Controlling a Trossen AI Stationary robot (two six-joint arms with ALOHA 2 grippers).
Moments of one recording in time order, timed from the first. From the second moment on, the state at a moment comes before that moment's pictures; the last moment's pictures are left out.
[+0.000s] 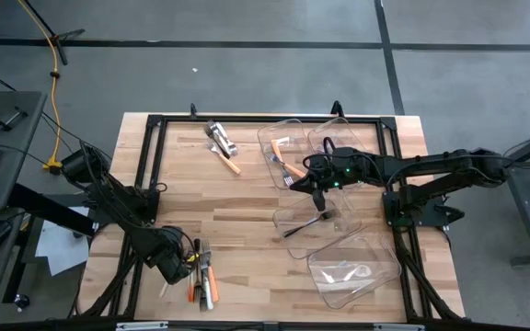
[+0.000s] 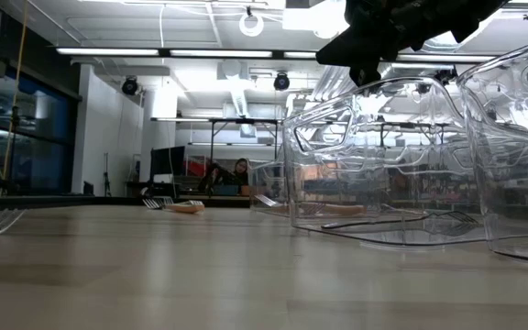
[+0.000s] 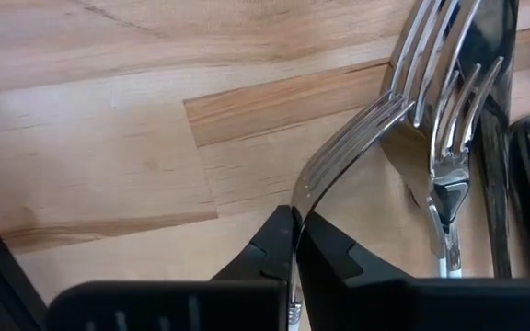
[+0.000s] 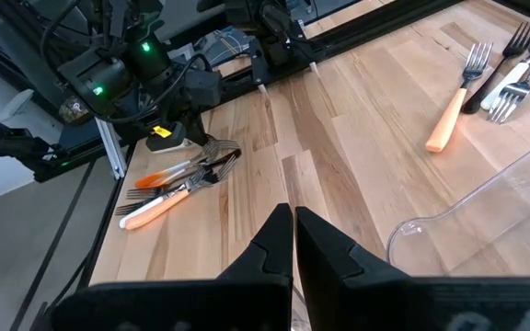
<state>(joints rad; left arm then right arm) -0.86 1.52 0.70 -0.71 0.02 -2.22 -0.08 1.21 0.74 0.09 -0.17 0.36</state>
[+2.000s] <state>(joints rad) -0.09 1.05 0.79 0.34 -0.36 -0.27 -0.06 1.20 0.74 0.38 -0.16 0.35</state>
